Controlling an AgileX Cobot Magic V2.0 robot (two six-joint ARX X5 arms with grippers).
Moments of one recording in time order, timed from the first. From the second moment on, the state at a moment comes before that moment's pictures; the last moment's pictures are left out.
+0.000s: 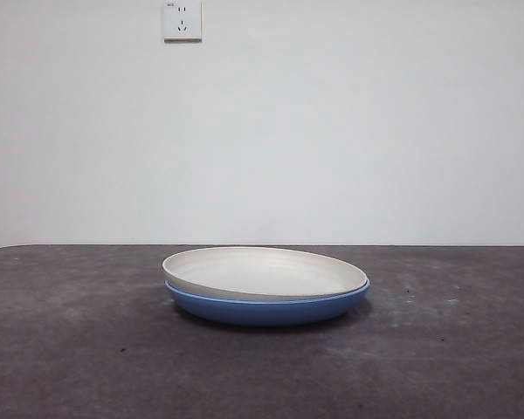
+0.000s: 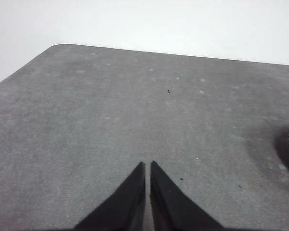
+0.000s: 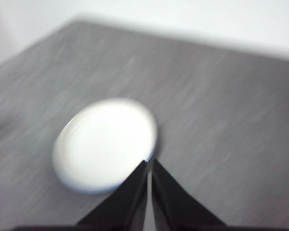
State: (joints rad) left arm 0.06 0.01 0.03 -0.18 0.08 -0.07; right arm 0.14 0.52 0.86 -0.68 -0.37 -0.02
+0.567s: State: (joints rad) left arm 0.06 0.01 0.03 -0.18 0.08 -0.07; right arm 0.00 0.12 0.18 -0.07 -0.20 -0.01
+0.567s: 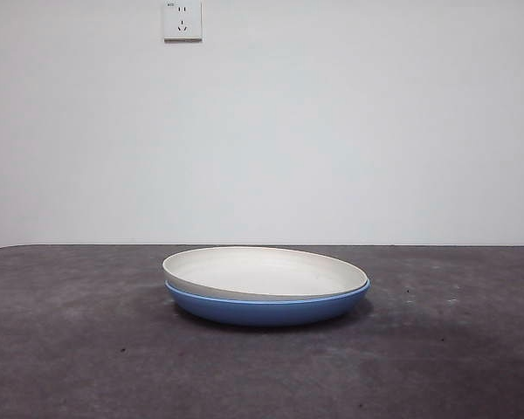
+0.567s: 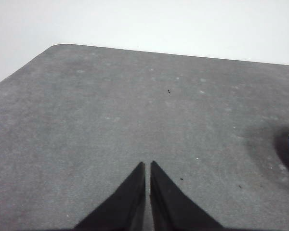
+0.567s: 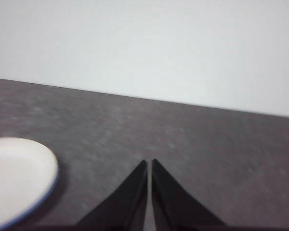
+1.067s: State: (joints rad) left arm 0.06 0.01 0.03 -0.18 0.08 -0.07; right arm 0.00 0.01 0.02 -0.11 -0.13 0.06
